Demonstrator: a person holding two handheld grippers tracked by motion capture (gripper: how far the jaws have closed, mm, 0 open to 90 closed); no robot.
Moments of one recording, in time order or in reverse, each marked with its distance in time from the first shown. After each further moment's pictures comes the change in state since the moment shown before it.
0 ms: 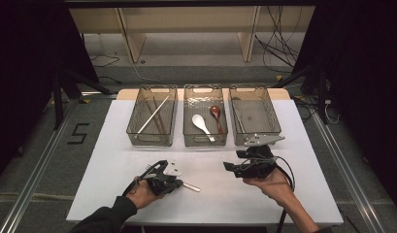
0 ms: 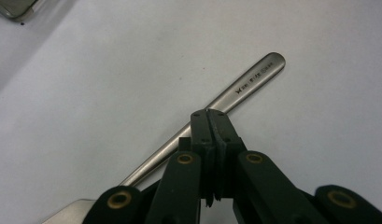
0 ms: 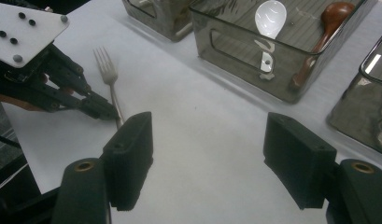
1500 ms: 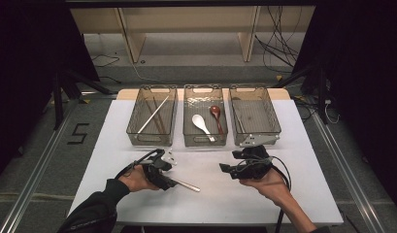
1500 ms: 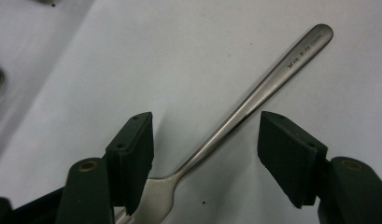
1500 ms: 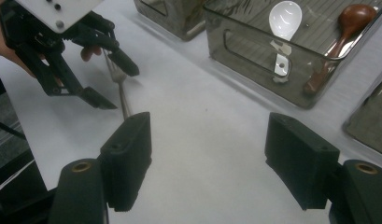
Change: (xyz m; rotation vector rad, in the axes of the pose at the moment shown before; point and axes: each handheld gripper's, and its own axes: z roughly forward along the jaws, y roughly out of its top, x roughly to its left) left arm 0.038 0.010 -0.005 0.133 -0.043 0.064; right arm 0.007 0.003 0.006 0.007 0.021 -0.024
